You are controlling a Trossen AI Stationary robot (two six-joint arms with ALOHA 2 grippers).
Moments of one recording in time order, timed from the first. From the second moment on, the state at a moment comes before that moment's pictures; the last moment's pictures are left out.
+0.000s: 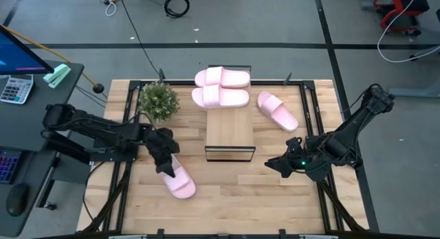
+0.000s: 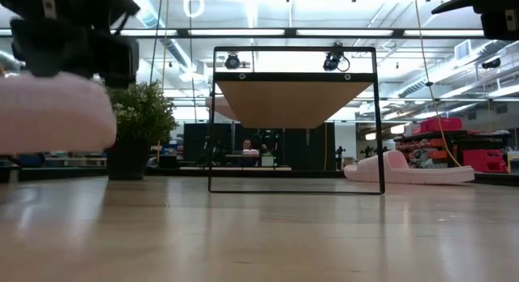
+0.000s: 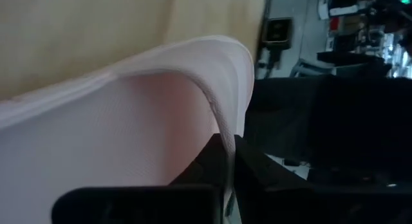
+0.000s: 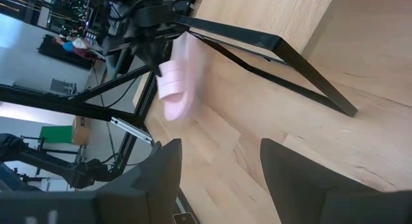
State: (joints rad) left arm -0.10 1.09 0.43 -0.09 0.67 -0.84; right arm 0.74 1.02 0.76 -0.39 0.71 1.61
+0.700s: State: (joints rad) left arm -0.36 1.00 0.83 -0.17 -0.09 -0.93; right arm 0.75 1.02 0.76 -0.39 0.71 1.60
